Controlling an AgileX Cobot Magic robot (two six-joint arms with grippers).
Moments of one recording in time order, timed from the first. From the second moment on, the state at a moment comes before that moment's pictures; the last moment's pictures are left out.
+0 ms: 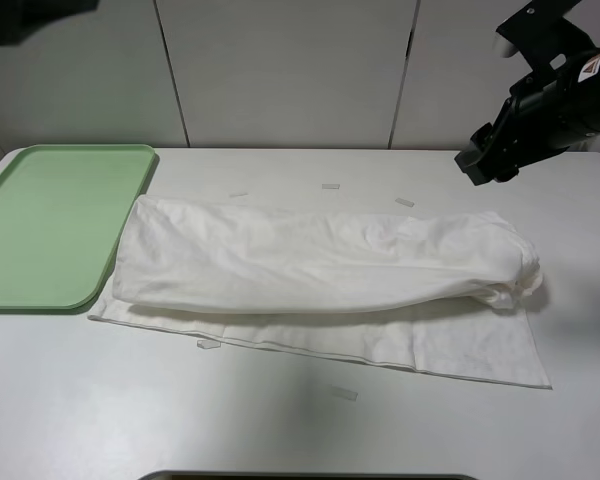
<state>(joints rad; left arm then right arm) -0.25 1.06 -0.92 -0.62 0.24 1.28 0.22 1.42 -0.88 0.04 0.36 -0.62</state>
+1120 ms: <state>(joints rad) -0.30 0.24 -0.90 -0.09 0.99 0.19 0.22 1.09 -0.88 0.07 0.35 -0.46</state>
